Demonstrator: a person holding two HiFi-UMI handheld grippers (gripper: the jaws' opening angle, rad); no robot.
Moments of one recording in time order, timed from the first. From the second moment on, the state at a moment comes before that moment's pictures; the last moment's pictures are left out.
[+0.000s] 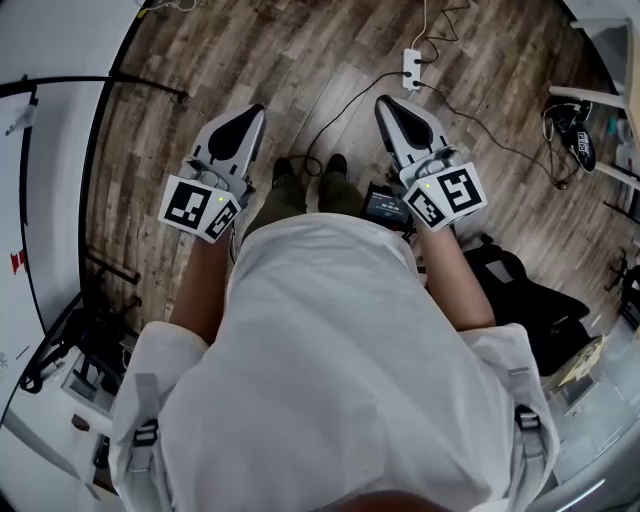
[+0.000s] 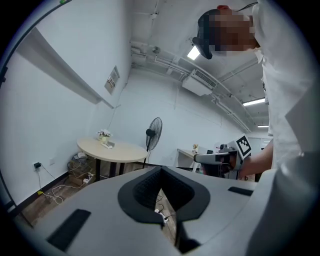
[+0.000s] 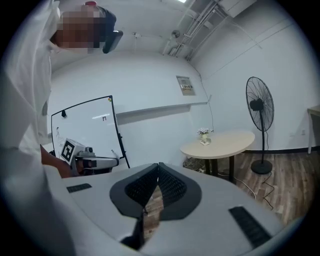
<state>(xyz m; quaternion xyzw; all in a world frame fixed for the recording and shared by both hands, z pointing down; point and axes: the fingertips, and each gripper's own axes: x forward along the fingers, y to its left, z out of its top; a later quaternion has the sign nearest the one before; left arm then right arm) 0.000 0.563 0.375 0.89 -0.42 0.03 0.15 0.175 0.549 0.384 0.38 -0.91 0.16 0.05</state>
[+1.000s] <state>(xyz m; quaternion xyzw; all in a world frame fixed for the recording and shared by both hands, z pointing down) 0.117 0.520 0.363 0.90 -0.42 0.06 0.14 0.303 0.524 0.382 0.37 -0.91 0.16 0.01</state>
